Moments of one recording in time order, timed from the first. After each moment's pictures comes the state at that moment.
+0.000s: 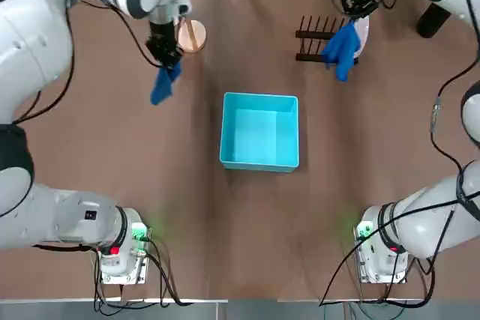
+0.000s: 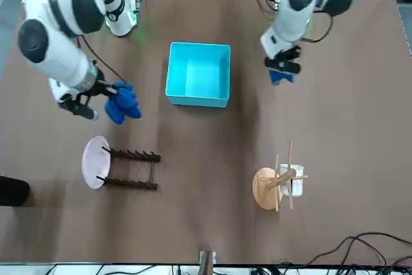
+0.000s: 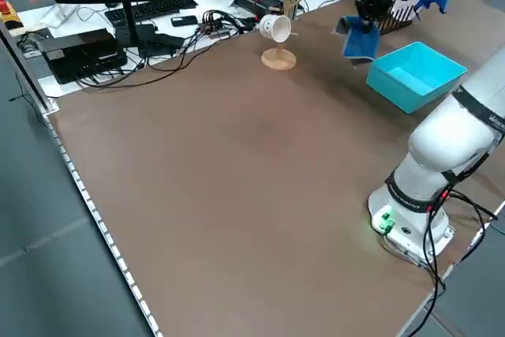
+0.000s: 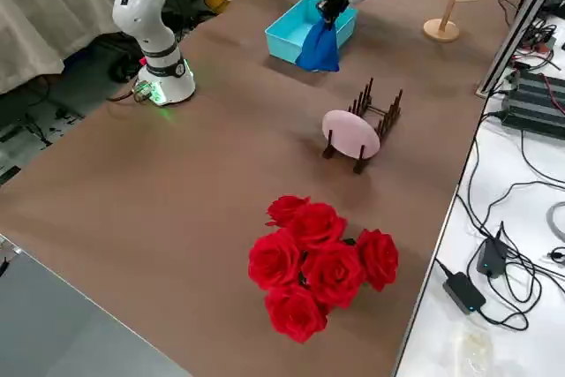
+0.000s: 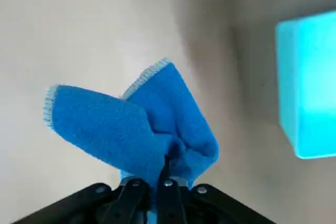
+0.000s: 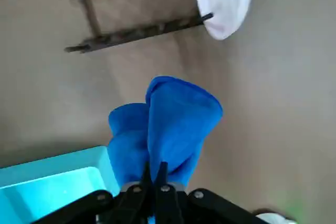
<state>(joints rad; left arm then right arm) -0.08 -0.08 -0.52 -2.03 -0.03 1.70 -0.27 0.44 0.08 -0.23 -1.78 0.07 1.69 0.46</state>
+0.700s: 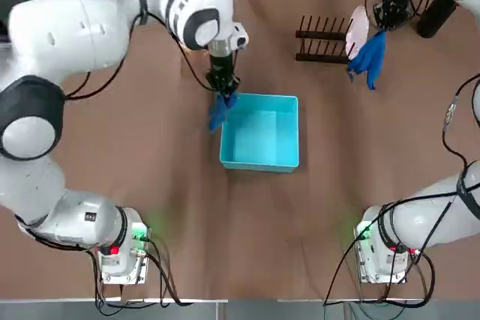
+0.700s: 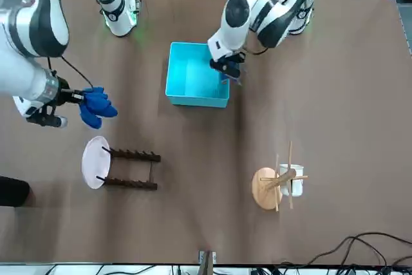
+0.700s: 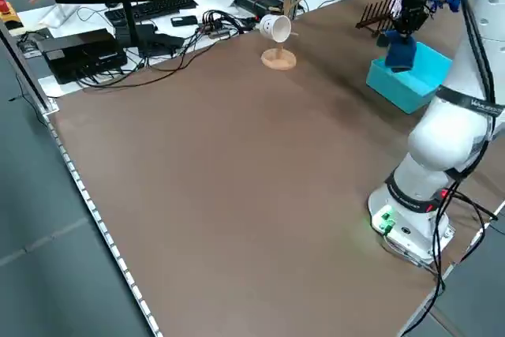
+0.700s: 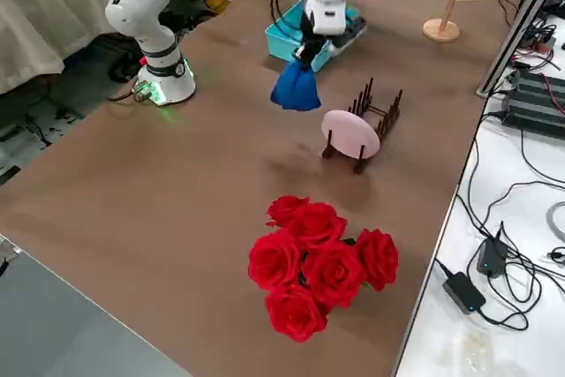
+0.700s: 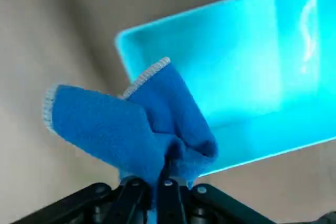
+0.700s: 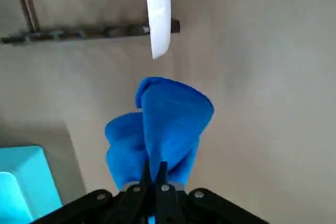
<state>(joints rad) -0.14 0.28 -0.78 -1.91 -0.03 1.95 -0.54 0.24 0.07 -0.23 -1.96 0.06 1.80 0.13</state>
